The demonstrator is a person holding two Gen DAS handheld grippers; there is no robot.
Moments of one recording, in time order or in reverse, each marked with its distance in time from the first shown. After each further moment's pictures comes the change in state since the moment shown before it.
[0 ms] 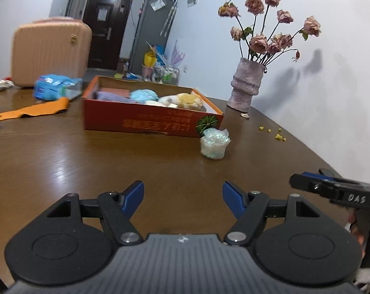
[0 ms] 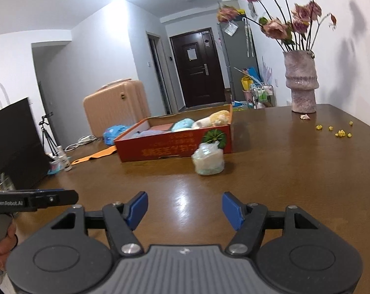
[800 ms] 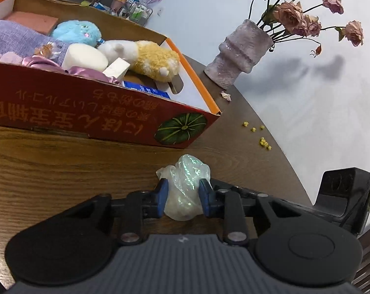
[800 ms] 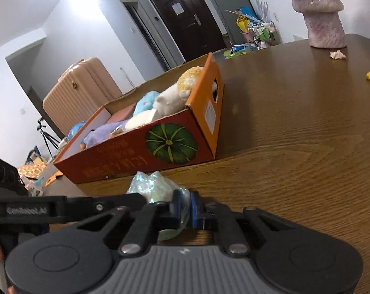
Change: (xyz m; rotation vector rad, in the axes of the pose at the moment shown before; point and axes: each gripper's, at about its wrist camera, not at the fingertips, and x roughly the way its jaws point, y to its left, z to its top) left arm 0.239 0.013 0.068 -0.226 0.271 -0.295; right arm 0.222 -0.091 0.056 0.216 0.228 0.135
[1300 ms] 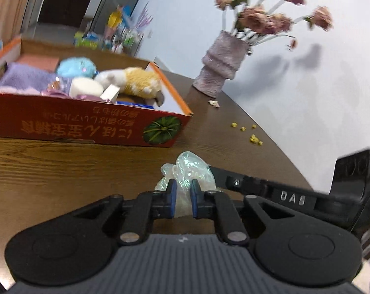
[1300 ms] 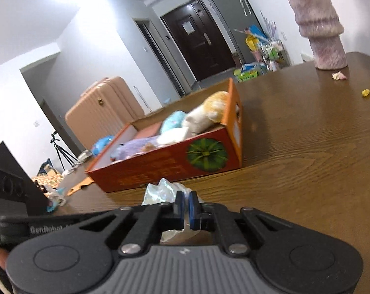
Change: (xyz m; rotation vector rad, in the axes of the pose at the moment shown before) left arm -0.065 -0.050 -0.039 0.172 -0.098 0.080; right arm -0.065 0.046 -0.023 -0.022 -0.111 0.051
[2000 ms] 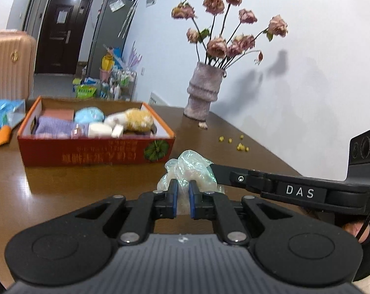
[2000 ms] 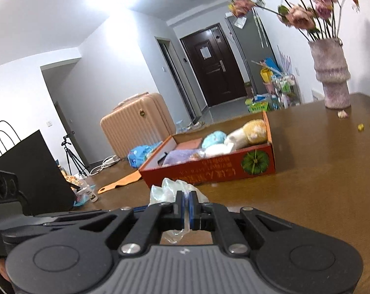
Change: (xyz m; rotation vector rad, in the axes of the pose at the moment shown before) left arm -0.108 -0.035 -0.019 0.160 -0.152 0.042; right arm -0.081 0.096 -0.025 -0.131 -0.121 -0.009
